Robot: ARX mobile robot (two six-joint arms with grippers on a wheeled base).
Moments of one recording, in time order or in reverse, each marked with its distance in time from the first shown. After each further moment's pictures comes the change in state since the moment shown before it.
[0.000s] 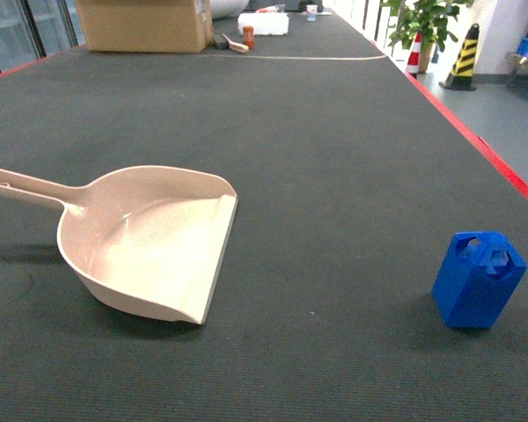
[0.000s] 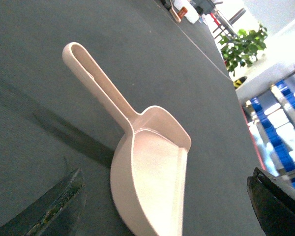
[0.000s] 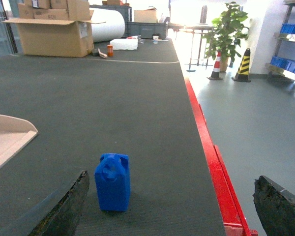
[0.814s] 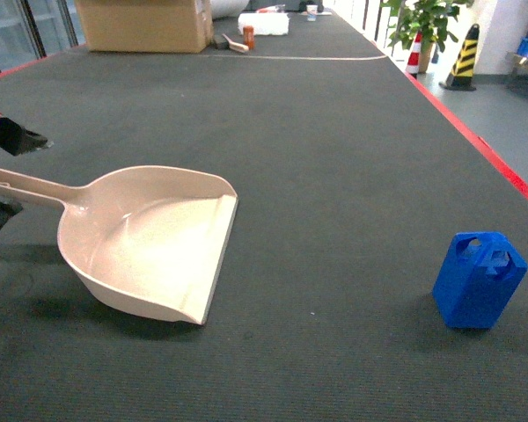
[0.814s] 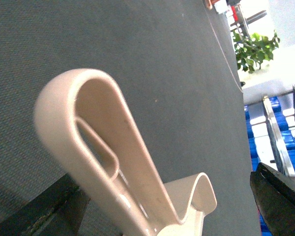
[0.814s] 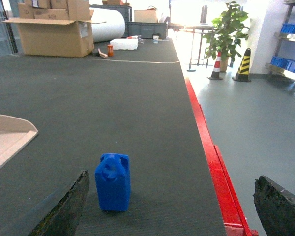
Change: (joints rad) left arm 0.081 0.848 0.632 0.127 0.140 -0.276; right arm 0.000 0.000 0.000 0.000 0.000 0.000
